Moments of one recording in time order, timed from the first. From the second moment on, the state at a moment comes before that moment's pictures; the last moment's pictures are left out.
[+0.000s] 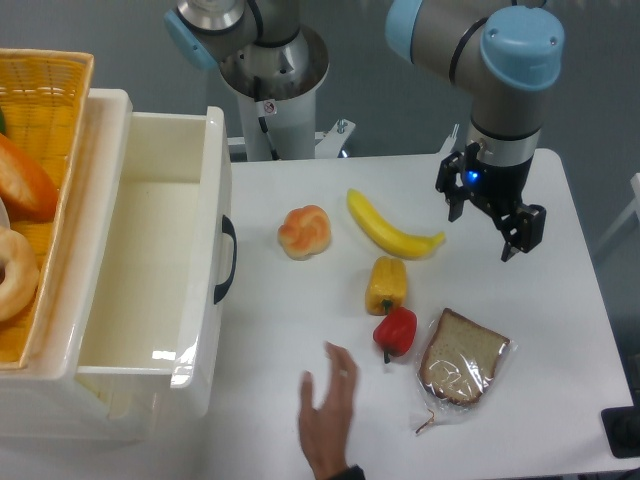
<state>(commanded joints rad) 2.74 -1.83 -1.52 -1.17 1.52 1.60</state>
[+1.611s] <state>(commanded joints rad) 2.73 -1.83 -1.53 -1.17 1.52 1.59</state>
